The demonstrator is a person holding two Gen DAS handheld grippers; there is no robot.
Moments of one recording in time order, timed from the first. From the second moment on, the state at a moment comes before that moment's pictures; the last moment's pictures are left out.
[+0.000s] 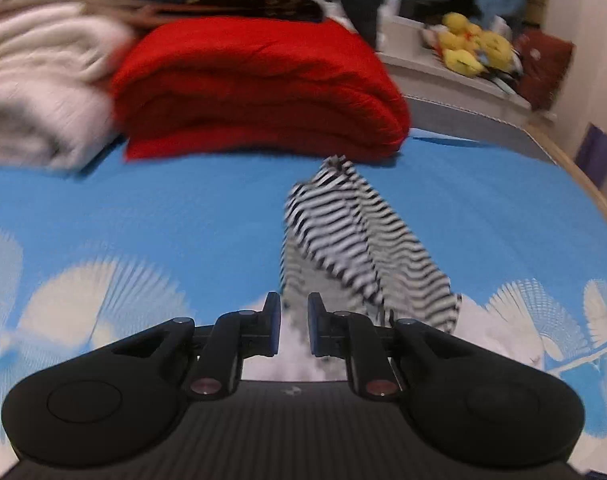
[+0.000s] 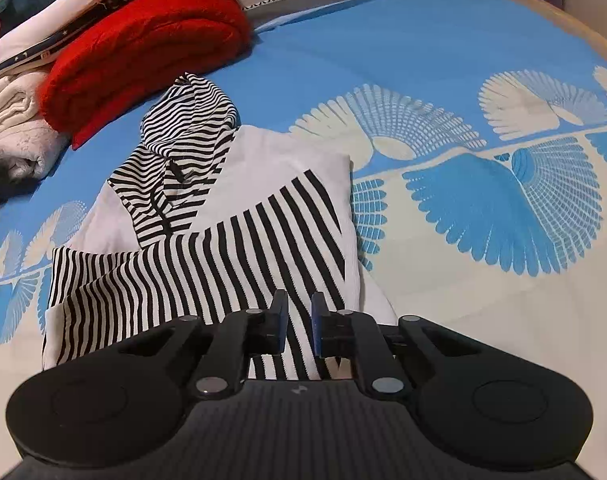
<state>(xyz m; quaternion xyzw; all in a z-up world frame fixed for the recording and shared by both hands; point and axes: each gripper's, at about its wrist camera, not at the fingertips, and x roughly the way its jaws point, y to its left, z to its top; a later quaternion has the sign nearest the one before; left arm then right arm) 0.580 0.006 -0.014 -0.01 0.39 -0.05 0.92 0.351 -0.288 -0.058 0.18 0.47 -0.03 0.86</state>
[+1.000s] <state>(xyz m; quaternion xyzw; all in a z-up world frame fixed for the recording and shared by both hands) 0.837 -0.020 -0.157 -0.02 0.43 -0.05 0.90 0.353 -0.287 -0.084 0.15 0.51 -0.02 0.85</state>
